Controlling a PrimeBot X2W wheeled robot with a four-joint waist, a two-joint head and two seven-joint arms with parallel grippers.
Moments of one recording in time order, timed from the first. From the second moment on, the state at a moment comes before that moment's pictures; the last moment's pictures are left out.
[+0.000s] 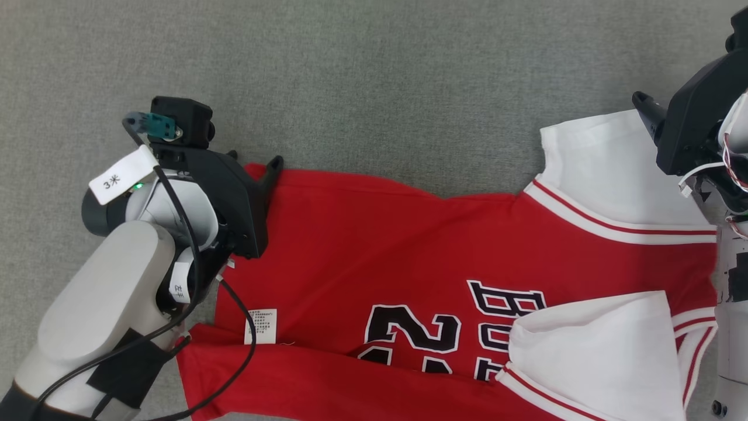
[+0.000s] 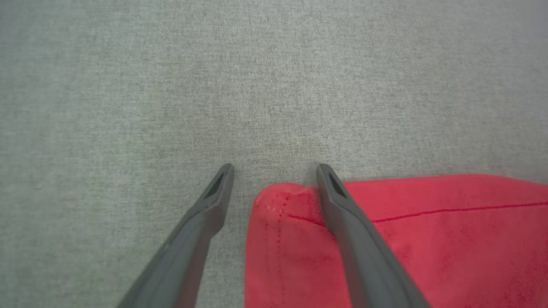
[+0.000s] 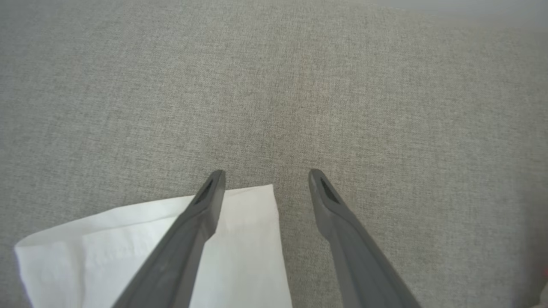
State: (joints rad) left arm -0.79 0.33 -0.65 0.28 -0.65 0.21 0.53; right arm -0.75 -0.12 -0.23 0.19 0.10 0.13 0.96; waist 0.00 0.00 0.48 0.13
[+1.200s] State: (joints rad) left arm -0.77 0.38 -0.67 0.05 -0.64 0.32 0.66; right arm -0.78 -0.08 -0.24 0.23 0.07 0.13 0.97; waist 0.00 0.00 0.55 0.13
